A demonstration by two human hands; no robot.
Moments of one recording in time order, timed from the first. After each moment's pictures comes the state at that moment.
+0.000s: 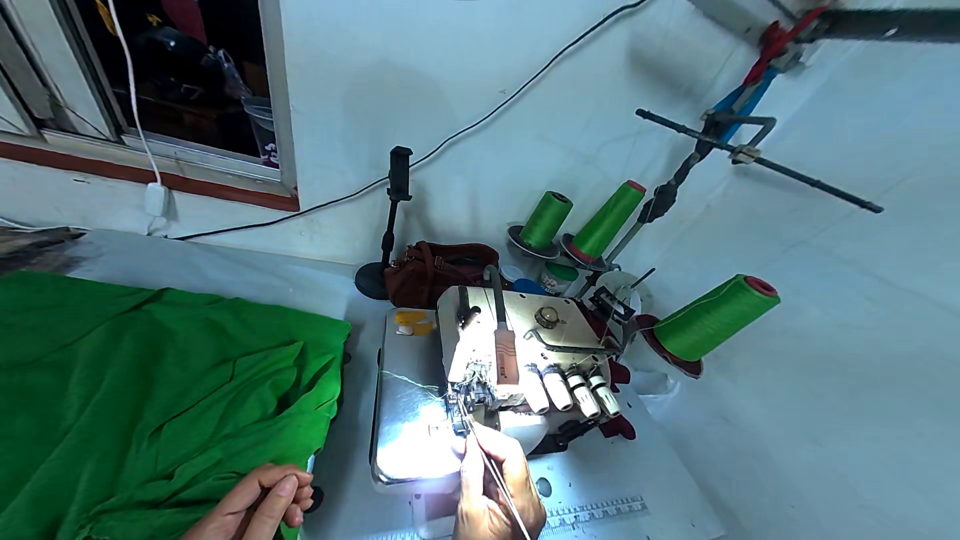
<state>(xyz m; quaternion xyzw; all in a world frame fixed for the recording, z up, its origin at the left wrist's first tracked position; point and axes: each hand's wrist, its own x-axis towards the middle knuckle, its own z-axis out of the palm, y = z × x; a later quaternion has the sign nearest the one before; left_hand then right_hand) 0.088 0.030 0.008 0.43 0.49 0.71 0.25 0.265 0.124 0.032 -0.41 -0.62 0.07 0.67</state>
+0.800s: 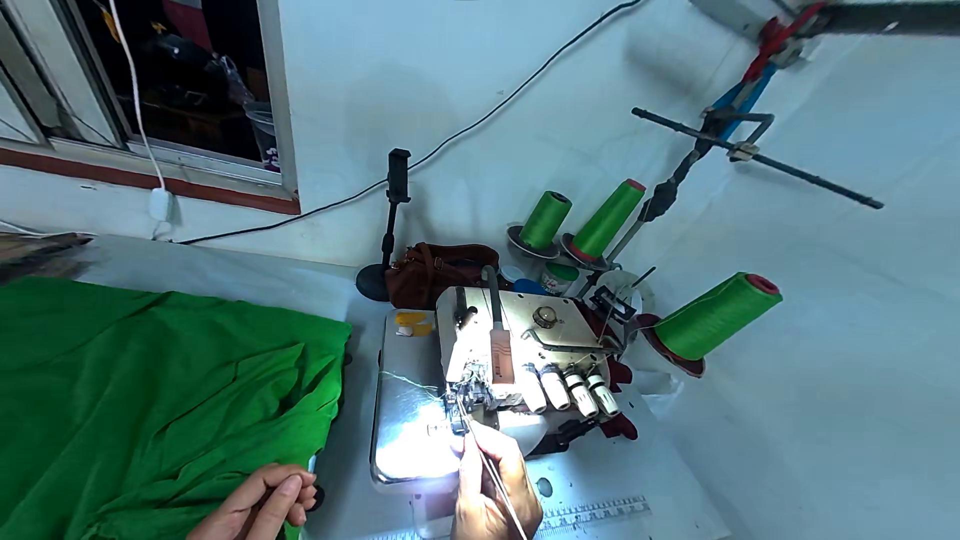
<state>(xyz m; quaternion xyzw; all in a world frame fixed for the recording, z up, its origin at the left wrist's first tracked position) 0.089 0.030 0.008 0.44 0.50 0.71 0.25 0.266 0.124 0.031 -0.41 -0.62 0.06 0.66</state>
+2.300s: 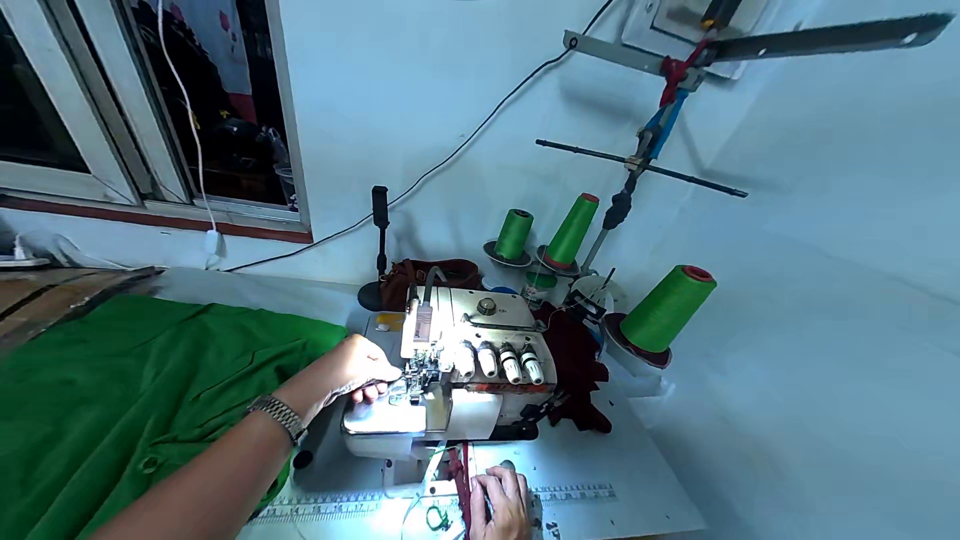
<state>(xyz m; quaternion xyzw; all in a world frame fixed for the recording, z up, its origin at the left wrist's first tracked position) 0.124 0.149 0.134 0.48 0.72 0.29 0.41 0.390 0.114 -0.050 -0.50 -0.74 0.05 0.45</state>
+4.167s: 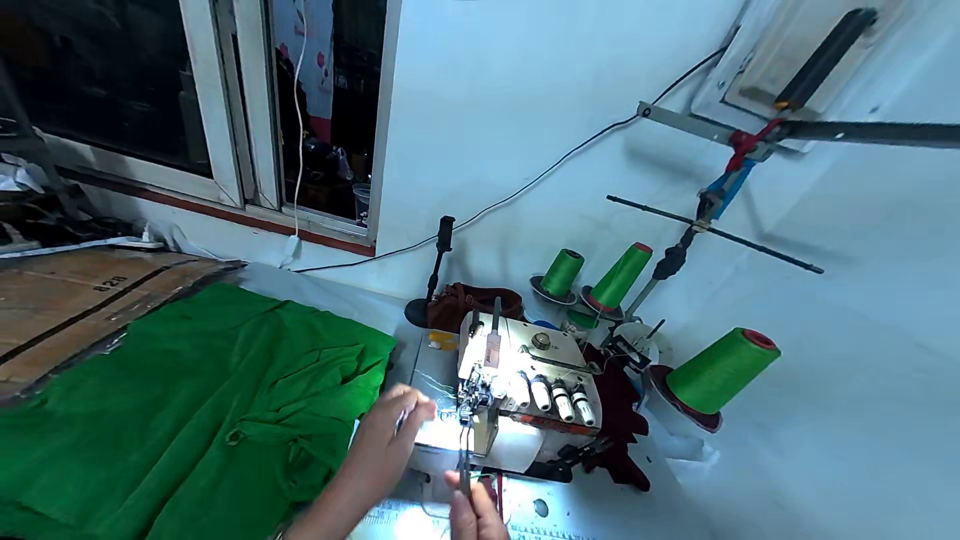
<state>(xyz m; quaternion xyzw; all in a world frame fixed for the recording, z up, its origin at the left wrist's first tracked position) 0.152 0.062 0.090 0.56 0.63 0.53 0.13 0.324 0.059 0.040 -0.33 -0.68 0.46 0.46</state>
